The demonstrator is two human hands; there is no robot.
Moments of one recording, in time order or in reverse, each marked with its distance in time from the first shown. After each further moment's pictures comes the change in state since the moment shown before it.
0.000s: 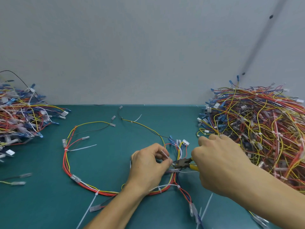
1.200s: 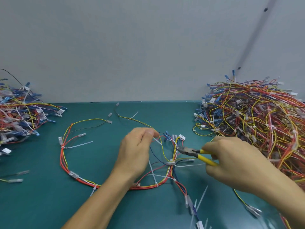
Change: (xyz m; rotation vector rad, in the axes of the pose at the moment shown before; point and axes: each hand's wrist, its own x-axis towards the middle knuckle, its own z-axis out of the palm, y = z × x) left_hand 0.003 0.034 -0.033 -0.103 0.076 0.022; right_hand -0.023 0.034 0.033 0.280 0.136 0.157
